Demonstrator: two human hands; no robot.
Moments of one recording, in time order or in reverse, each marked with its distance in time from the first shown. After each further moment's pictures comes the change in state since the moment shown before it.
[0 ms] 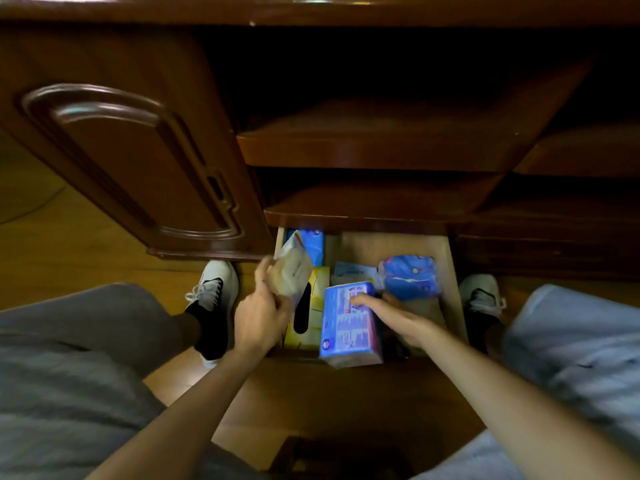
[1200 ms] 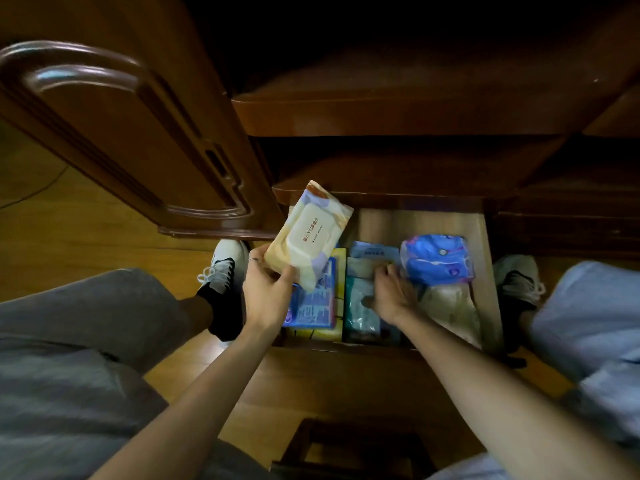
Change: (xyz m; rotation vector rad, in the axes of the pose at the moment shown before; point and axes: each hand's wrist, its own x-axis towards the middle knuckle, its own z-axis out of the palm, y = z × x) left_hand 0.020 0.010 0.005 -0.709 0.074 -0.400; right_hand 0.077 0.016 0.031 -0.955 0.295 -0.208
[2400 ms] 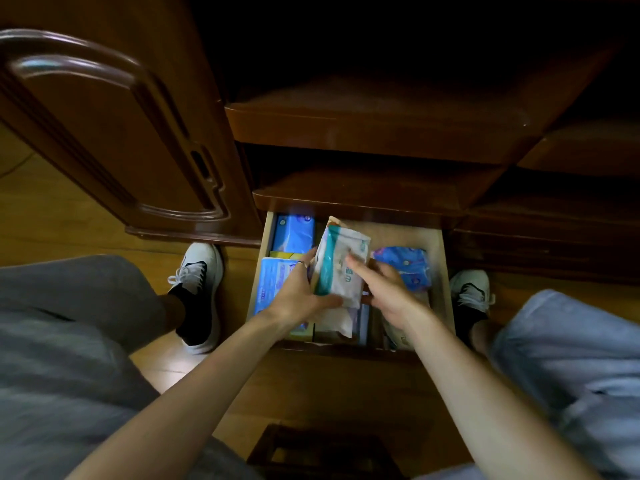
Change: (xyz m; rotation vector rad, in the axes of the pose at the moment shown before) left_hand -0.028 0.028 0.048 -0.115 -0.664 -0.143; right_hand -0.061 -0.009 -0.085 1.344 -0.146 0.172
